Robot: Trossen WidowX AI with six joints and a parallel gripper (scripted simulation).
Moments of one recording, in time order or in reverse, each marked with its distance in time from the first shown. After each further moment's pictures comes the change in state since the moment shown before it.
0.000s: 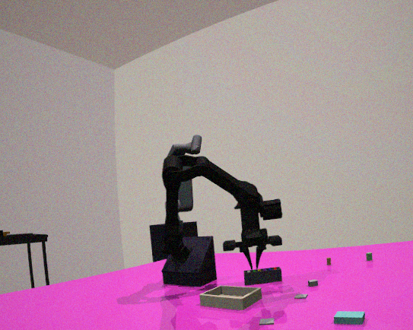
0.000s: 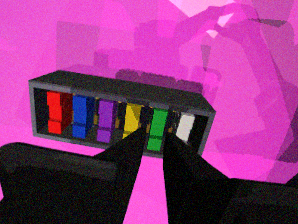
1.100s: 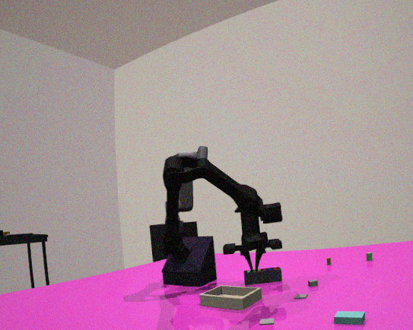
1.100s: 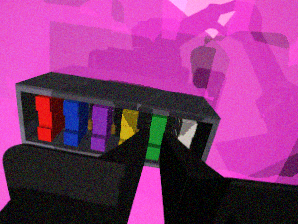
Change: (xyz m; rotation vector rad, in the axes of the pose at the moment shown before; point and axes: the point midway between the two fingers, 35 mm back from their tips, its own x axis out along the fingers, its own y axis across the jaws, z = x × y) arm 0.011 -0.001 0.000 -0.001 -0.001 -0.002
